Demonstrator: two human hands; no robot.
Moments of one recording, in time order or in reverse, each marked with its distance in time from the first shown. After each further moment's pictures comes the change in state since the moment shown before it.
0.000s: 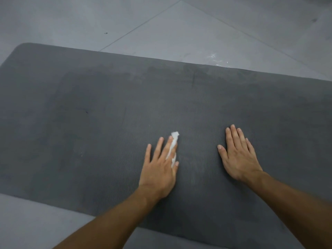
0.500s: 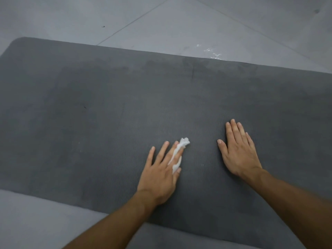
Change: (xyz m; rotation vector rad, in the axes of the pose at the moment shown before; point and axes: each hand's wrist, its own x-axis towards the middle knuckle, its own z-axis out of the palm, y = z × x) left_hand -0.024 0.003 0.012 0.078 -0.018 0.105; right_hand -0.005 -0.003 0.004 0.033 0.086 0.001
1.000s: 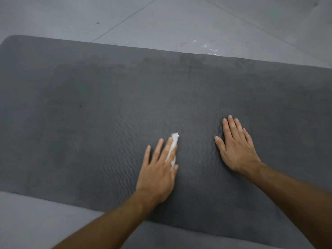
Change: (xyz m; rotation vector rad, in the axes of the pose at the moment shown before) left_hand -0.002 0.004 -0.002 -0.070 -0.004 -0.034; right_hand 0.004 0.005 -0.001 -0.032 -0.048 -0.018
